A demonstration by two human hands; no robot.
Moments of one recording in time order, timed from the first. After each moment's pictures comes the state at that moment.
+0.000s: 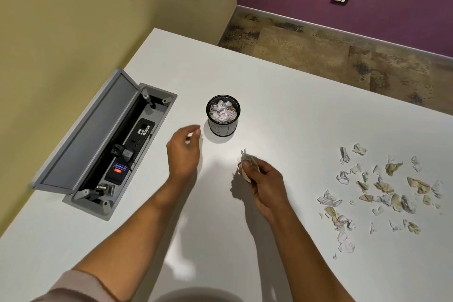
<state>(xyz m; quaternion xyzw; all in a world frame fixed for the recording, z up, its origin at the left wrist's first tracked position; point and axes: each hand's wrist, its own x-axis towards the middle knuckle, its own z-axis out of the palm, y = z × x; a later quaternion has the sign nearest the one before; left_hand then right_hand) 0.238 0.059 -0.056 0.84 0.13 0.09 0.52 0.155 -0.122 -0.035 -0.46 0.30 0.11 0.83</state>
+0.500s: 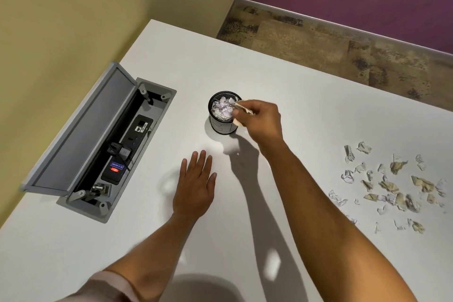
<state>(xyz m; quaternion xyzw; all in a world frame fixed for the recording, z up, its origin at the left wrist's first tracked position) 0.166 0.071 -0.139 0.98 -0.12 -0.02 0.16 0.278 -0.113 0.001 -0.76 0.19 0.02 0.62</state>
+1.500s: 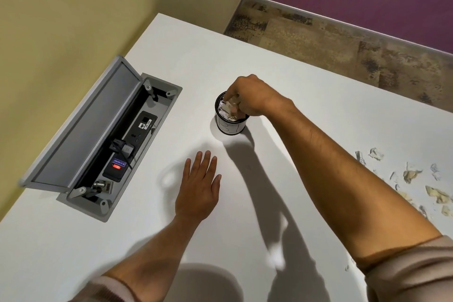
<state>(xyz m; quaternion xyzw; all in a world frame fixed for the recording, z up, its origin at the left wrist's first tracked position) 0.166 0.070 -0.142 0.98 -0.12 0.00 0.16 0.356 -0.099 0.029 -0.95 -0.10 0.21 0.19</state>
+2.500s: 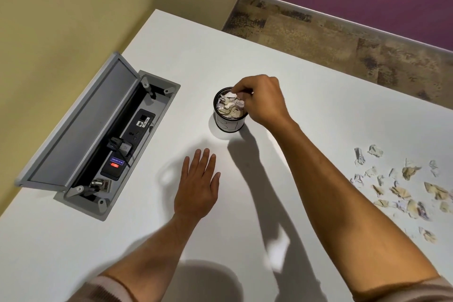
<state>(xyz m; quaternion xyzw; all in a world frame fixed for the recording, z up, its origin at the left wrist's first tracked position) 0.167 0.071 -0.147 0.98 -0.12 0.00 0.14 0.321 -0.107 0.025 -0.93 -0.01 0.02 0.37</state>
